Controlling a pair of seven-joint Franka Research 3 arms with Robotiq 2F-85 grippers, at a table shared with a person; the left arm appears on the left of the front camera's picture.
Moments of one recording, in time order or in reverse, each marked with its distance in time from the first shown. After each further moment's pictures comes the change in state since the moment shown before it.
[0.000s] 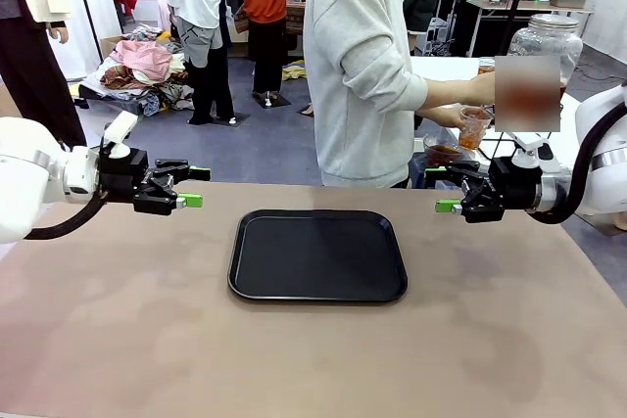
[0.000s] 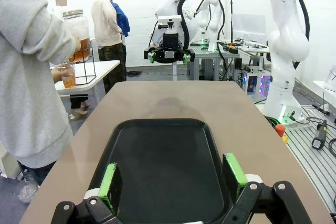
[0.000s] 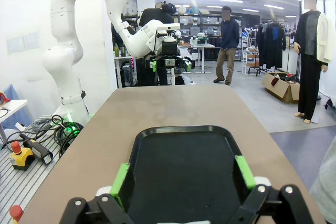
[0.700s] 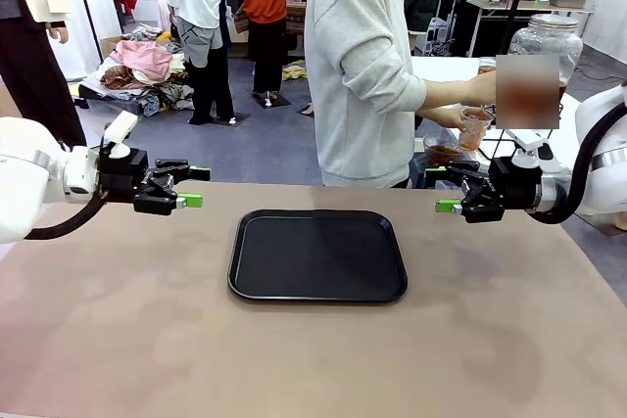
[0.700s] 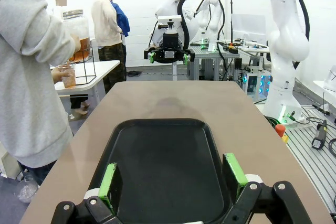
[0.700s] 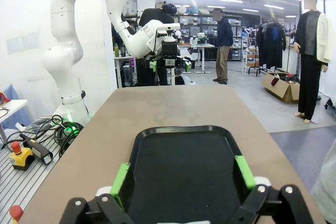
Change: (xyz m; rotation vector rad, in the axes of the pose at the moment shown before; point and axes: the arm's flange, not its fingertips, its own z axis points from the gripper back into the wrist) left arm 0.000 0.000 0.000 0.000 0.000 0.000; right arm 0.000 0.000 0.000 0.000 0.000 0.000
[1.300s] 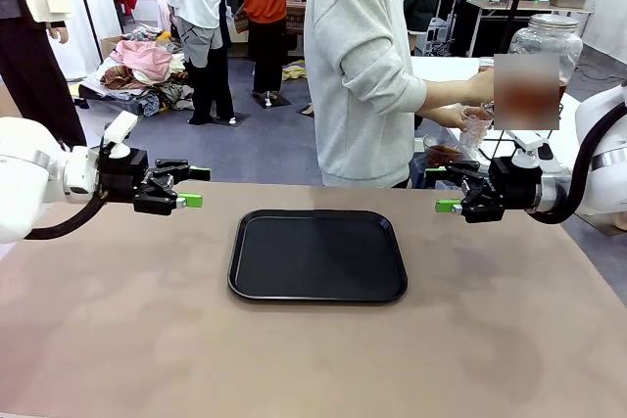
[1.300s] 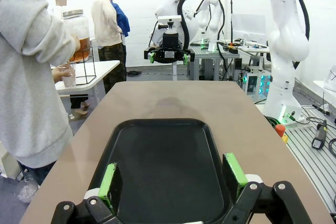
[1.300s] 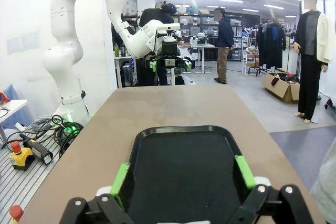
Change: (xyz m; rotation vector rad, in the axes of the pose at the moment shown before) left arm 0.000 0.000 0.000 0.000 0.000 0.000; right arm 0.000 0.000 0.000 0.000 0.000 0.000
